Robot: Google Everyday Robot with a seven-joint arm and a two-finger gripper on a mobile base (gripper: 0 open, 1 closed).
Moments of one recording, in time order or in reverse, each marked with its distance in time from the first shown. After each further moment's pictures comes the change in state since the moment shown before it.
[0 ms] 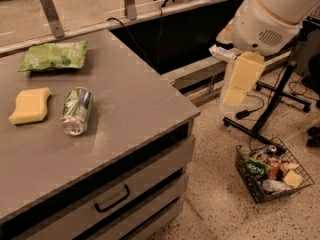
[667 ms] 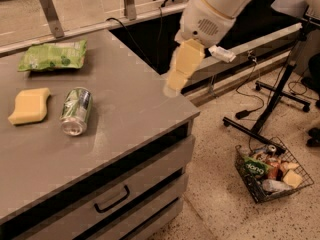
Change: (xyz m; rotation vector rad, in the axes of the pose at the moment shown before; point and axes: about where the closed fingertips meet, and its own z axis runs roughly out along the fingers) arm -0.088 -0.026 0.046 -0.120 -0.140 0.085
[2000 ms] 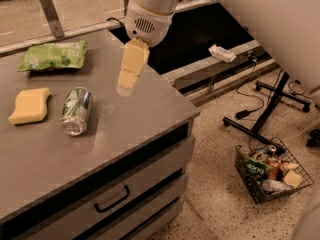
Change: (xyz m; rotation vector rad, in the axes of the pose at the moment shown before) arm -0.072 -0.001 0.052 -0.020 0.138 0.024
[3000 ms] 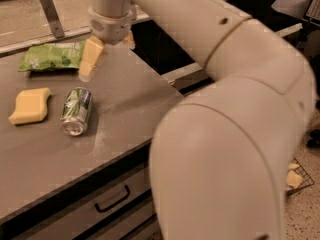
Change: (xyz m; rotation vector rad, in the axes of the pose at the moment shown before) arm -0.070 -0.066 0.071 0.047 0.101 0.347
